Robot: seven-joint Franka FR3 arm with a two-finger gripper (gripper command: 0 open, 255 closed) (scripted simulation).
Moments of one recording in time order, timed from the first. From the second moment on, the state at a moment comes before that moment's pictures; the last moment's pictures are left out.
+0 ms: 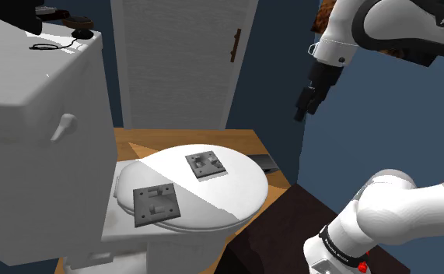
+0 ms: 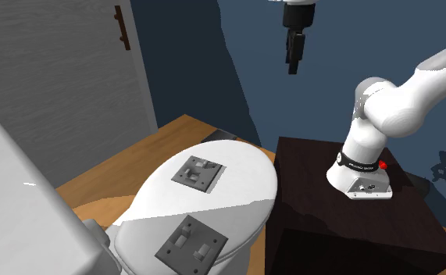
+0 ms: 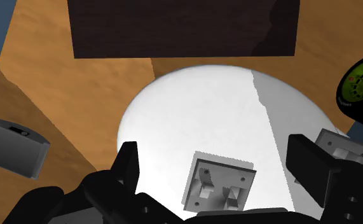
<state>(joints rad) 0.01 -0.80 0.00 -2.37 -0.01 1.52 -0.01</state>
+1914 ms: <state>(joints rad) 0.01 0.06 0.09 -2.34 -0.03 2.40 0.20</state>
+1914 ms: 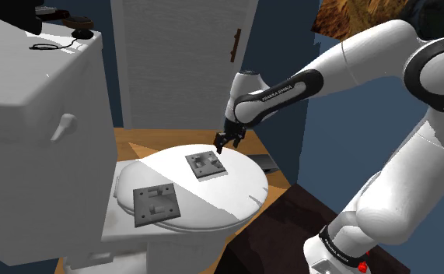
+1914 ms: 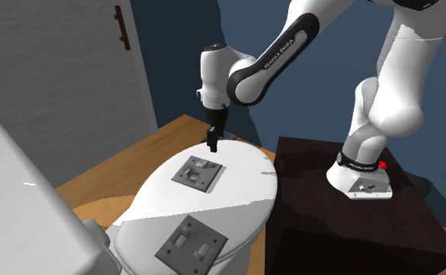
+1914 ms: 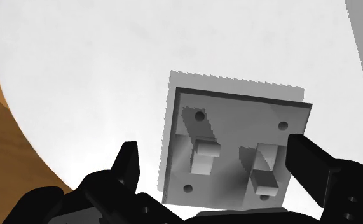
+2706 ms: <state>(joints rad) 0.03 0.36 0.07 -2.20 -0.07 2.57 0.26</state>
